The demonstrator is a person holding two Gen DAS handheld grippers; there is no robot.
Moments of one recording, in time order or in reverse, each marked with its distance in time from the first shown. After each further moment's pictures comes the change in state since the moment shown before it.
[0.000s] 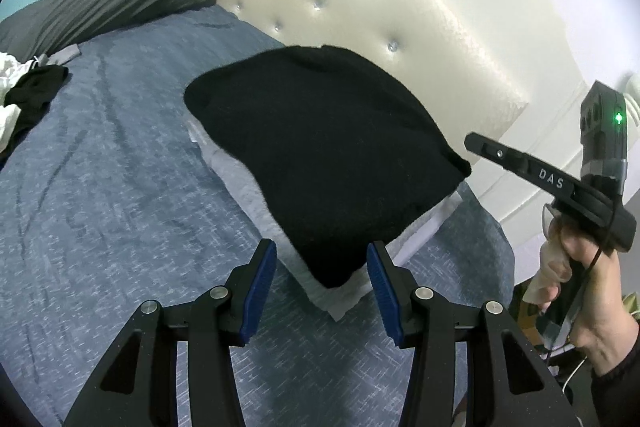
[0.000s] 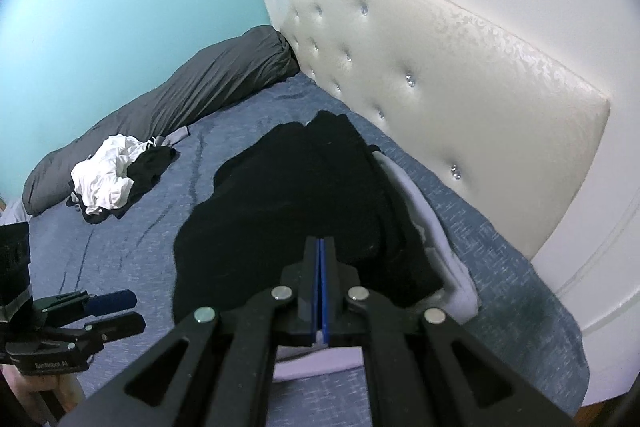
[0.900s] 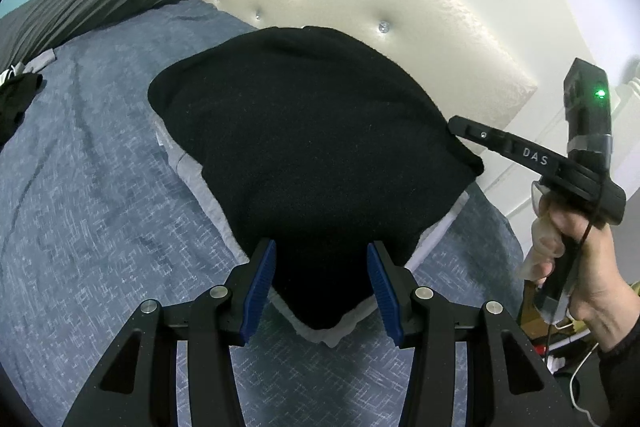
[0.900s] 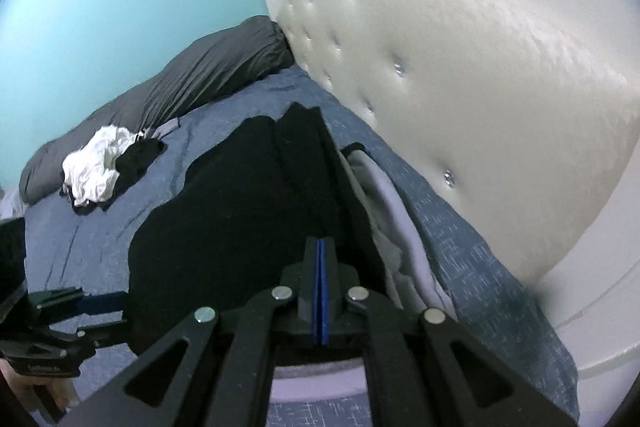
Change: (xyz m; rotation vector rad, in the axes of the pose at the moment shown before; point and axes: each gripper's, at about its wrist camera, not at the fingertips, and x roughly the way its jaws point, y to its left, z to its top) left arm 0.055 -0.011 0.007 0.045 0.042 -0.027; right arm 0.036 -0.035 0.009 -0.062 0.032 -0.005
